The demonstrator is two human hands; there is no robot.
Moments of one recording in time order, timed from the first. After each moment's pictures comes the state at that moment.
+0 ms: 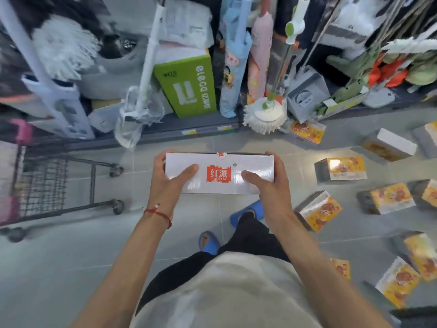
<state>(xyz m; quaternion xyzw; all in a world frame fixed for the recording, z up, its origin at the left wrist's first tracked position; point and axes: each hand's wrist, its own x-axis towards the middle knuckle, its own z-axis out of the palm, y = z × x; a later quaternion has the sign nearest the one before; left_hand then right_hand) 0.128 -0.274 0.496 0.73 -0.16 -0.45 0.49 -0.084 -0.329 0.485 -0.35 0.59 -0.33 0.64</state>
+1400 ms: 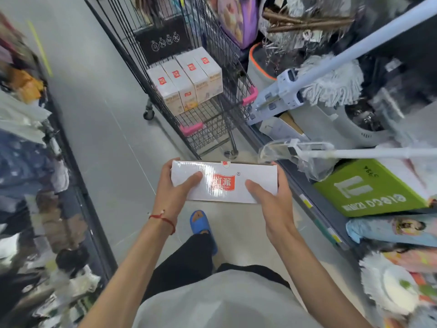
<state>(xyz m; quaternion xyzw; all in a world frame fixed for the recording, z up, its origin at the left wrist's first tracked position) 0.339 -0.048 0.520 0.73 0.19 -0.11 0.65 0.284 -0.248 0.519 -0.64 0.31 0.01 0.70</state>
